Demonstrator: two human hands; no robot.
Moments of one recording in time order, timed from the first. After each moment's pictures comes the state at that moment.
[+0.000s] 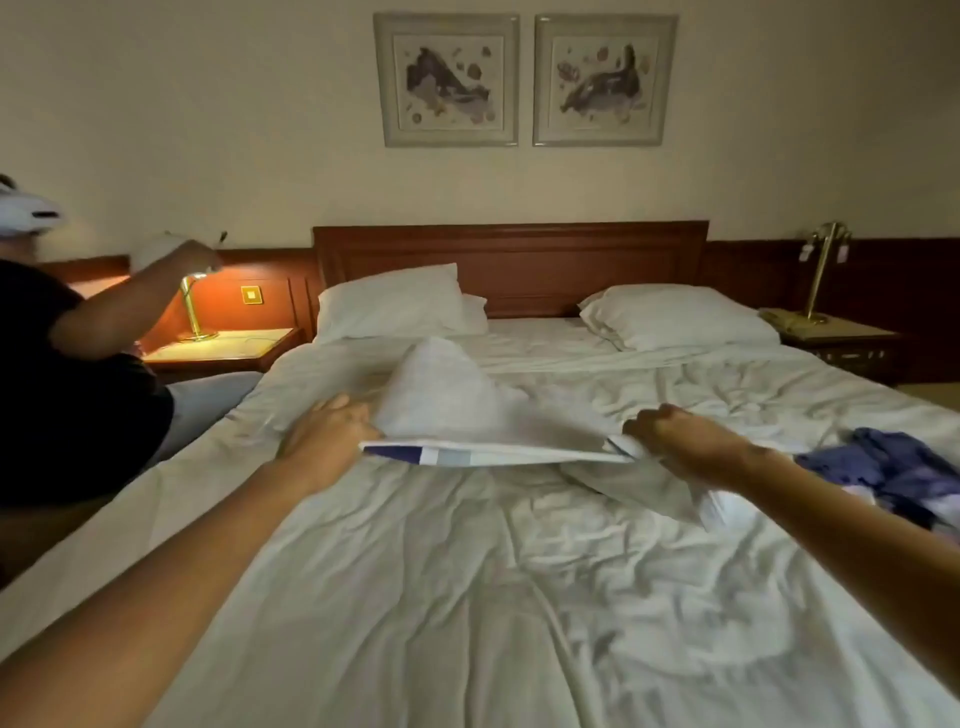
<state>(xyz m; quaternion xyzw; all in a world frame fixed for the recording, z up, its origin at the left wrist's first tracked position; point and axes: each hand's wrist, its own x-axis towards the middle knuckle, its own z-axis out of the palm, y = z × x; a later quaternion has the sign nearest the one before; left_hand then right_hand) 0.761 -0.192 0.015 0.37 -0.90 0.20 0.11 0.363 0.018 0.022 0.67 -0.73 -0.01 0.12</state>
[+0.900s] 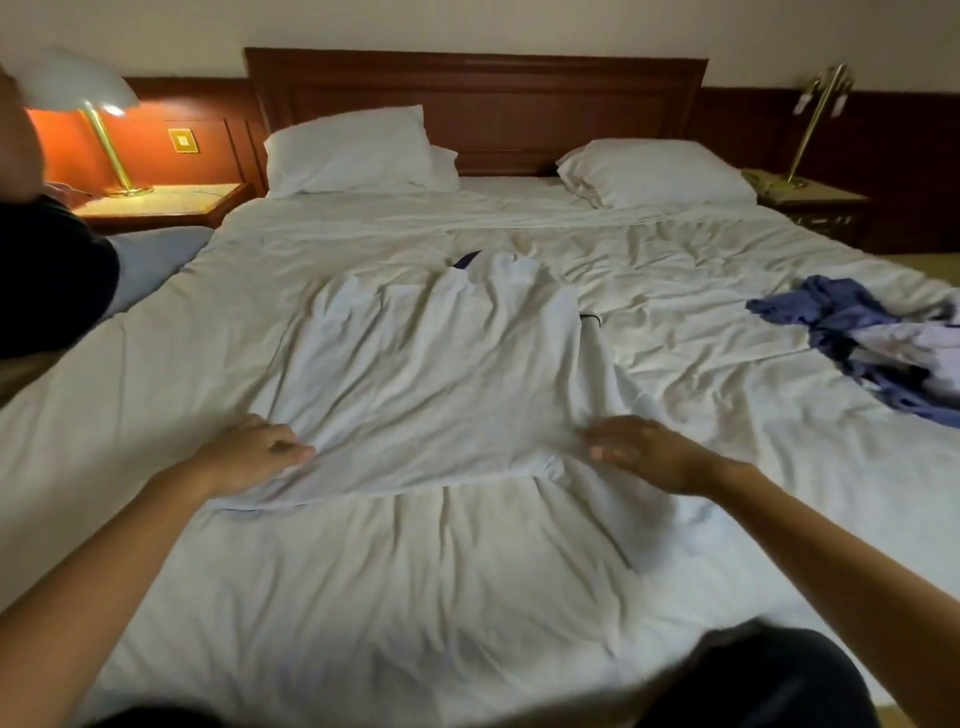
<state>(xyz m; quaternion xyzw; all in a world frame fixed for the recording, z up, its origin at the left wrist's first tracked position) 0.875 -0.112 -0.145 0.53 -0.83 -0.19 -0.01 0.428 0.145 -0.145 0.59 -0.78 0.07 -0.20</state>
